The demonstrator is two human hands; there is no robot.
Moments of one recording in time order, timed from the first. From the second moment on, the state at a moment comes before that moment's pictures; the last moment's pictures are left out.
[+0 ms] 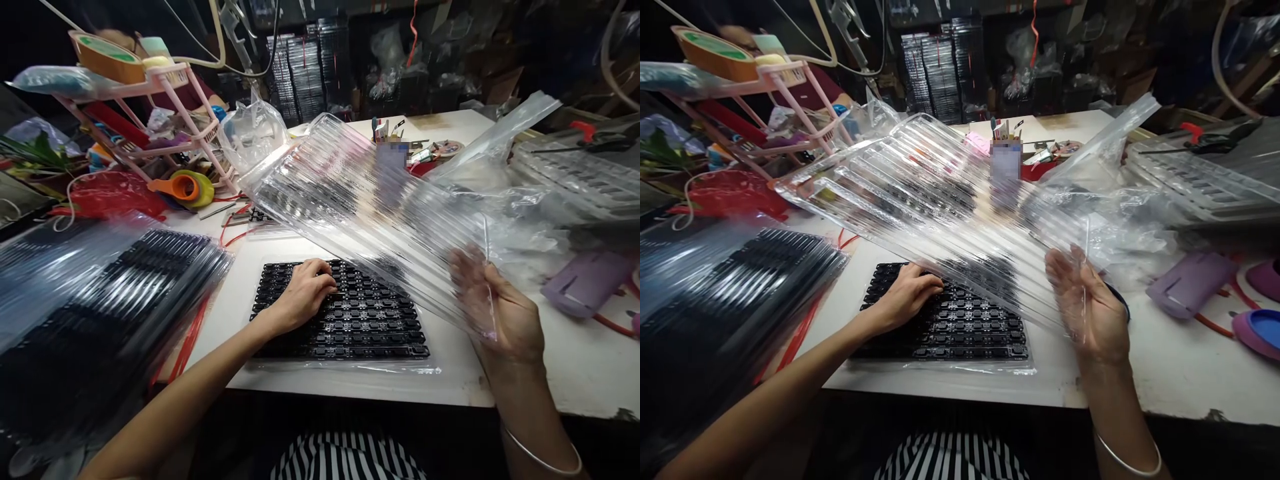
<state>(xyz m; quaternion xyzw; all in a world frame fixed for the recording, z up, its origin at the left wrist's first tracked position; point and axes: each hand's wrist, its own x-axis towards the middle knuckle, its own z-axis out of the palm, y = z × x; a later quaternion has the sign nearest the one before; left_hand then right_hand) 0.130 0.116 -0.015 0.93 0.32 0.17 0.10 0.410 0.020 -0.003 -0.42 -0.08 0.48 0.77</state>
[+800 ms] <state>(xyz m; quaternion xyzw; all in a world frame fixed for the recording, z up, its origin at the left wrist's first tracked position) 0.149 0.114 -0.013 0.94 0.28 0.14 0.11 0.413 0.018 -0.006 -0.41 -0.11 0.47 0.77</state>
